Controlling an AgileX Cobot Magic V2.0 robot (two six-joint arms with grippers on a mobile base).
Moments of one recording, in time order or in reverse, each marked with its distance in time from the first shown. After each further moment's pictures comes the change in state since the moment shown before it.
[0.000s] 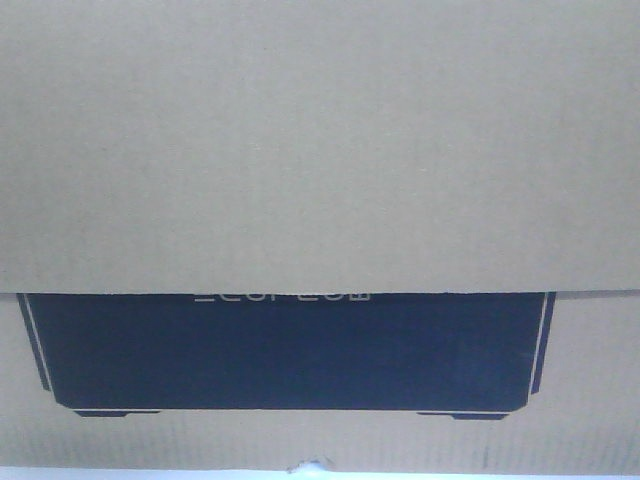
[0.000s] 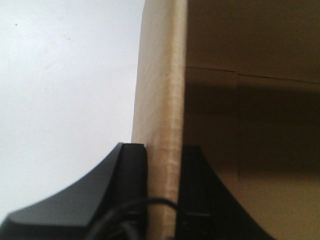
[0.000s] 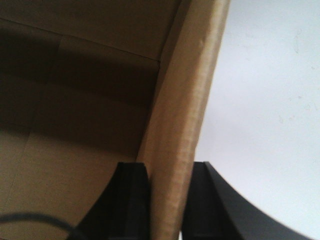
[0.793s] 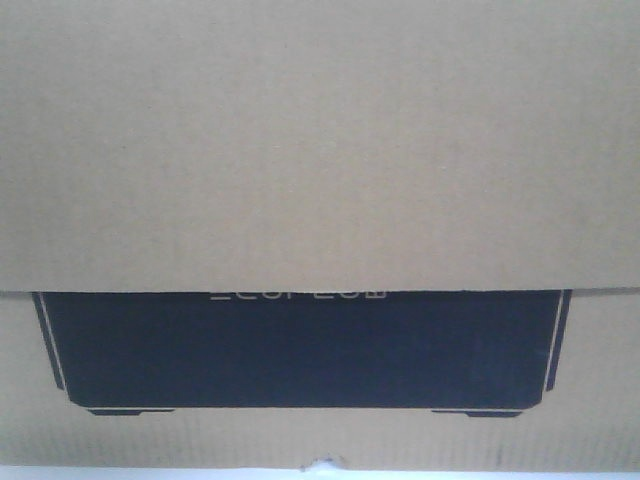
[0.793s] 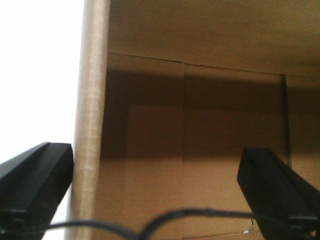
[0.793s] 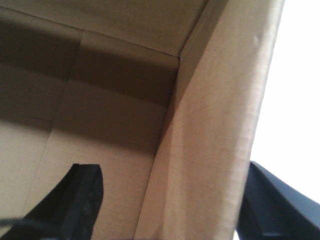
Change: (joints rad) left arm -0.008 0.024 -0.155 -0.132 0.159 0.002; right arm 0.014 -0.015 0.000 0.021 0.013 -0.003
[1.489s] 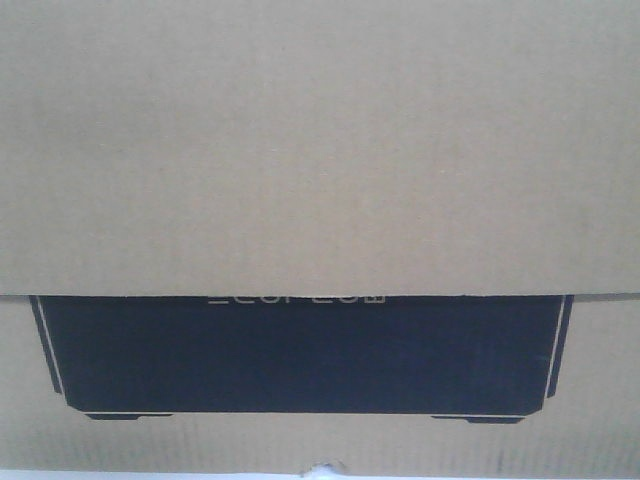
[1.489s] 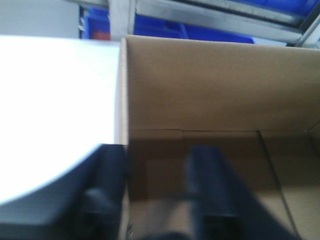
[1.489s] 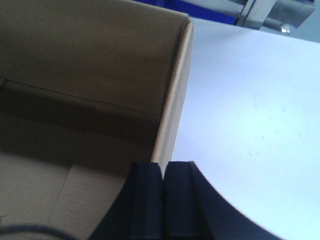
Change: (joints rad) left arm -0.008 -0.464 0.029 0.168 0.009 0.000; right arm 0.005 -0.398 -0.017 -0.040 0.057 0.020
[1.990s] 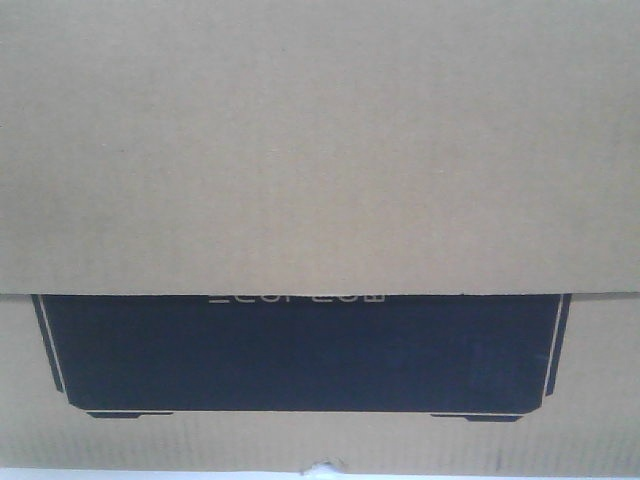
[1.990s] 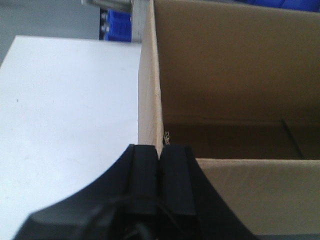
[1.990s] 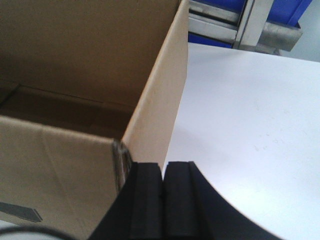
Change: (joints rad) left arm 0.000 -0.443 0.499 0.045 -0.220 0.000; right arm 0.000 -0.595 0.577 -0.002 -0.240 0.014
